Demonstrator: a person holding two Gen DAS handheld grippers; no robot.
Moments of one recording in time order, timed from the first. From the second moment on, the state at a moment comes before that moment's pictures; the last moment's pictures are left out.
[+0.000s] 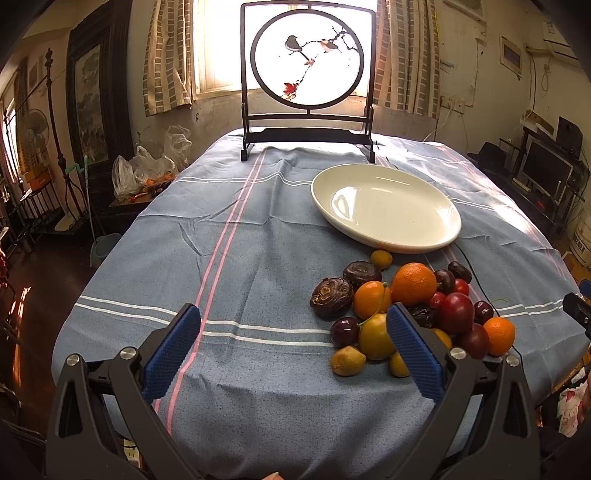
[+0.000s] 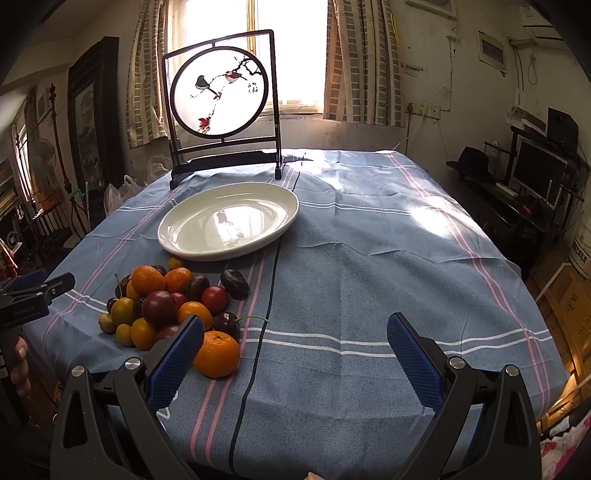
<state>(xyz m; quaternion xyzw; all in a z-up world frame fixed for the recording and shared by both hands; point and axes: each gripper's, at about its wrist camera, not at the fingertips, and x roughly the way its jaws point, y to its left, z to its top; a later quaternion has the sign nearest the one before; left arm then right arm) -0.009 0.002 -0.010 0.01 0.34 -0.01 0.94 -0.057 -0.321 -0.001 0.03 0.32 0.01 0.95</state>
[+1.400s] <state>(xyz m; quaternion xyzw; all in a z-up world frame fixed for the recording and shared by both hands) -0.018 -0.023 -0.045 0.08 0.37 -0.06 0.92 -0.018 -0.258 -0.062 0.00 0.41 0.16 0.90</state>
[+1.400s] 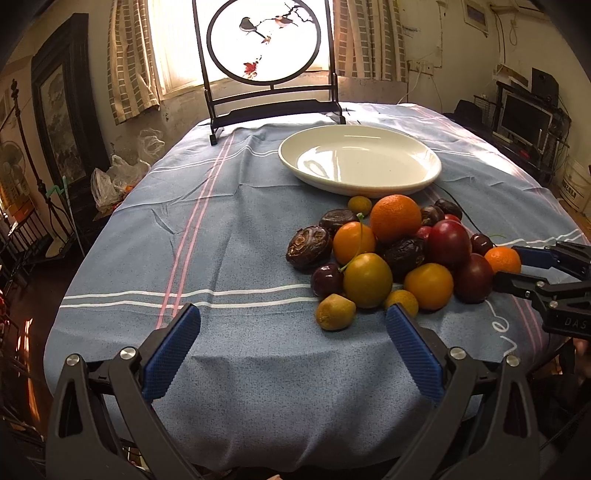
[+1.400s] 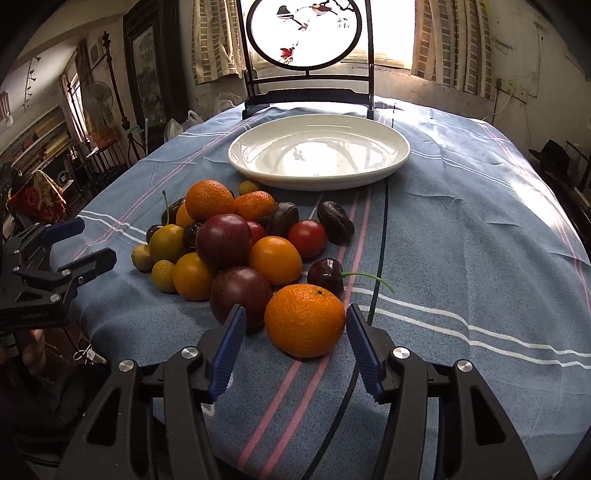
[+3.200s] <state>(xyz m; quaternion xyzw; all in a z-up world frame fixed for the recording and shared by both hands) 0.024 -0.024 -0.016 0.07 0.36 -0.15 0.92 -0.001 -0.320 0.003 0.08 0.34 0.15 0.92</state>
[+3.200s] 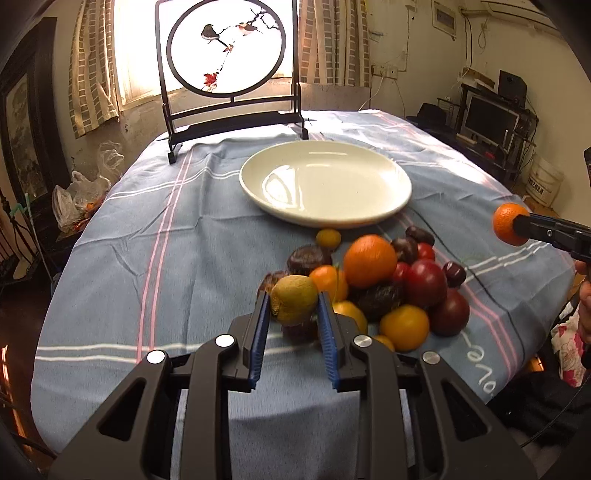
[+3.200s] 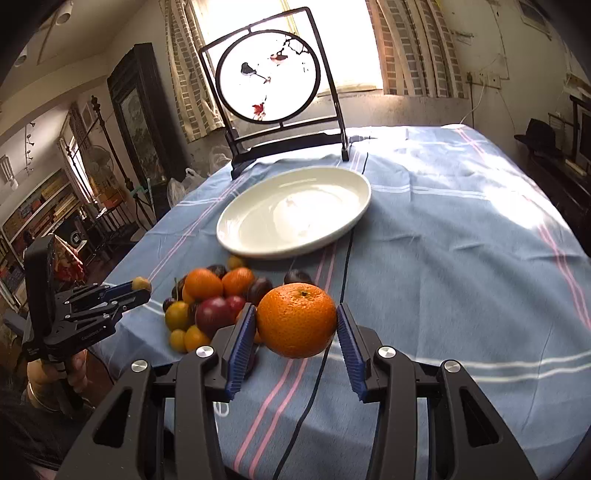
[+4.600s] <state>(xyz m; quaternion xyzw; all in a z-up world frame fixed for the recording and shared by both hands) 0.023 -0.038 -0.038 0.11 0.38 -0.21 0.90 0.015 -0.310 -0.034 0.07 0.37 0.14 0.92</state>
